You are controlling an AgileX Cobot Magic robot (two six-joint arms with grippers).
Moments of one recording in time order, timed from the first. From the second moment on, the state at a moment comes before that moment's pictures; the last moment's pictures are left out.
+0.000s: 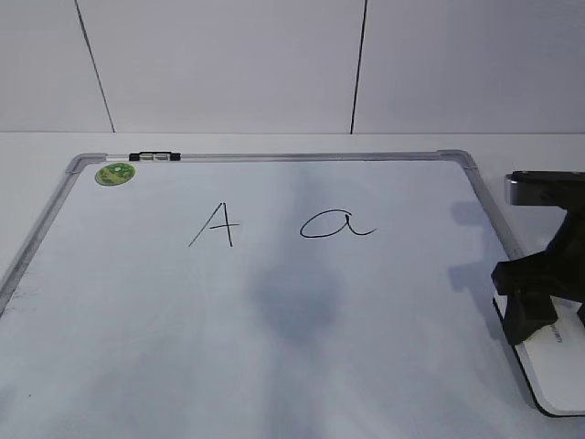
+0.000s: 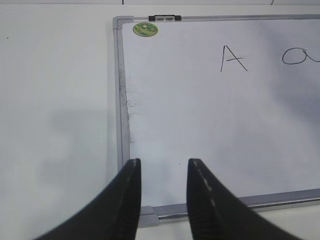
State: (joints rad) left arm 0.02 0.01 -0.50 -0.23 1.10 0.08; right arm 0.21 1.57 -0.92 0.05 0.97 0.14
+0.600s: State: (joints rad) left arm 0.02 0.05 -0.51 -0.22 1.08 0.08; right arm 0.21 1.57 -1.04 0.05 1.18 0.14
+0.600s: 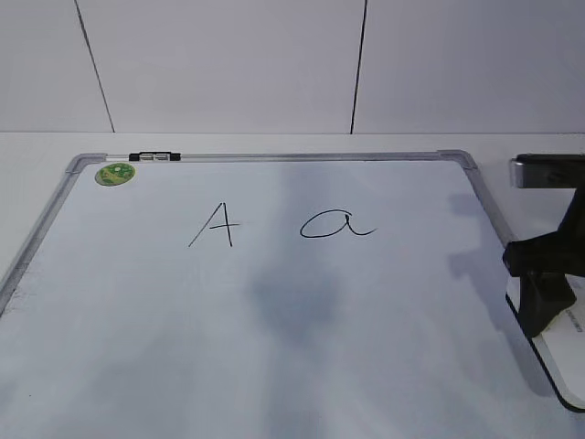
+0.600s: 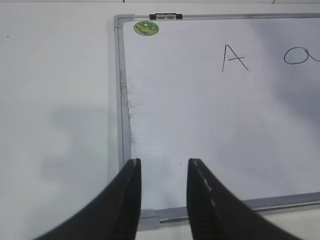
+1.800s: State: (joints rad) left arm 0.01 1.74 -1.23 -0.16 0.97 0.13; right arm 0.21 1.57 -1.14 0.09 1.21 0.13
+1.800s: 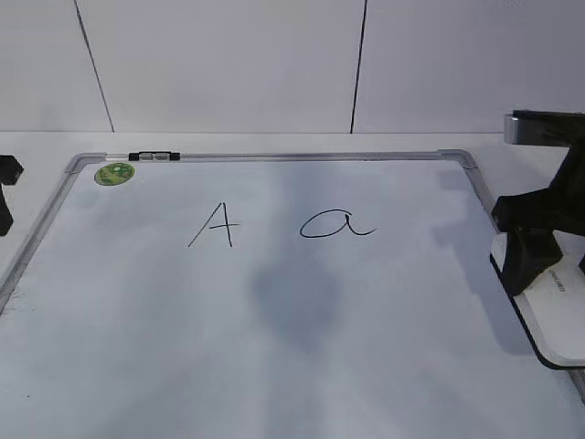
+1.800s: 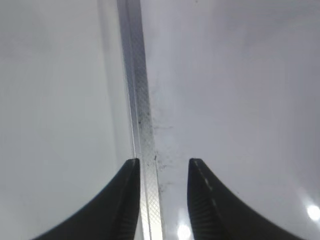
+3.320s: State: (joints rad) left arm 0.01 1.91 -1.24 -0.12 0.79 0.18; right arm 0.21 1.57 -1.14 0.09 1.21 0.12
